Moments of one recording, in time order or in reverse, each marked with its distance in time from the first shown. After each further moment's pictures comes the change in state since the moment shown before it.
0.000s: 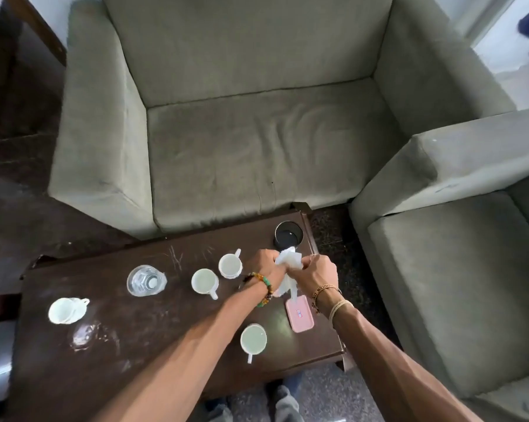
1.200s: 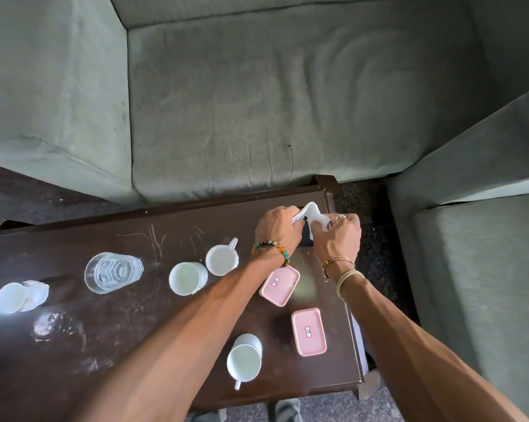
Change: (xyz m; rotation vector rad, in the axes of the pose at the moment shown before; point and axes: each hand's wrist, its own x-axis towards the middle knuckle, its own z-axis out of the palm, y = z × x) left_hand 0.179 -0.039 0.067 0.357 0.240 0.193; right_hand 0.185 0.038 0.072 -0.061 0.183 -0.031
